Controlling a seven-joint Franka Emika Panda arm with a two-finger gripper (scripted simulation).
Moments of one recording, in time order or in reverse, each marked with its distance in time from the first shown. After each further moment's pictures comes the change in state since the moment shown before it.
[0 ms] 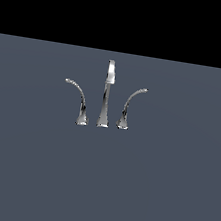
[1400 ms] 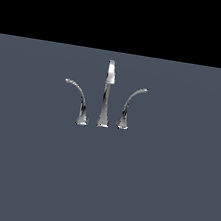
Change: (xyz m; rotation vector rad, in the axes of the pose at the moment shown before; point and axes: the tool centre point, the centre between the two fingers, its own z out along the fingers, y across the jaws) arm 0.093 -0.029 0.090 -0.001 -0.017 0.381
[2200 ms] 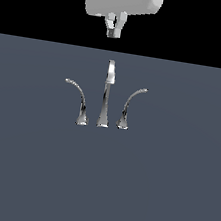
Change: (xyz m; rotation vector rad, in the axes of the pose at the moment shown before) arm 0.101 -0.029 0.095 -0.002 -0.018 0.402
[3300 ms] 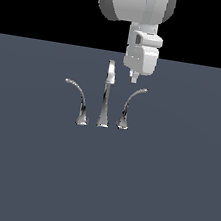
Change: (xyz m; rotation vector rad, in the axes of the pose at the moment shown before) arm 0.148 -0.024 0.131 -0.012 -0.019 0.570
